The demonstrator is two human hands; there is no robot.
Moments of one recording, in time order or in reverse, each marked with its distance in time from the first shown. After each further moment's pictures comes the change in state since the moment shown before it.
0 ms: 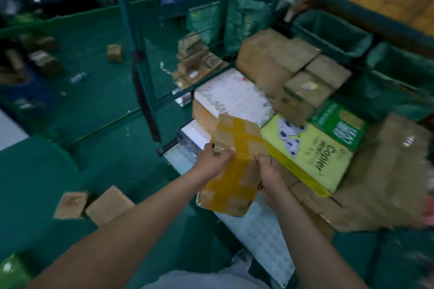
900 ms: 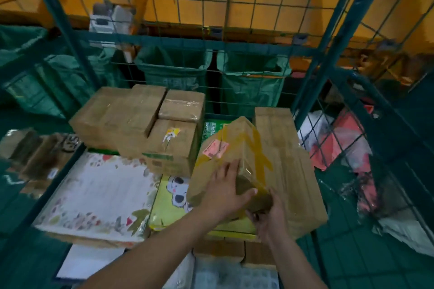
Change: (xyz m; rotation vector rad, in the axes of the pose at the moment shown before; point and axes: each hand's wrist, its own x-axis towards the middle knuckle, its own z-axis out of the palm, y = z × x) left_hand 0.131 0.215 0.422 1.080 -0.501 0.768; right_hand 0.210 -0.008 -0.337 1.202 0.439 0.145
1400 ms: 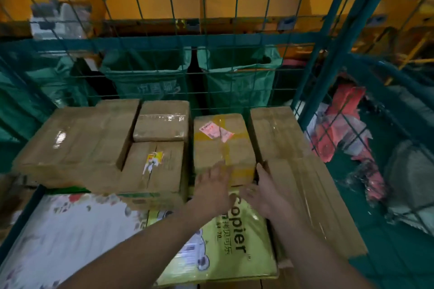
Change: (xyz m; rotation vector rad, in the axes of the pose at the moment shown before) left_hand 0.189 -0.076 0.006 0.399 -0.180 0.082; right_hand 0.168 -0.058 0.116 -0.216 -0.137 -0.013
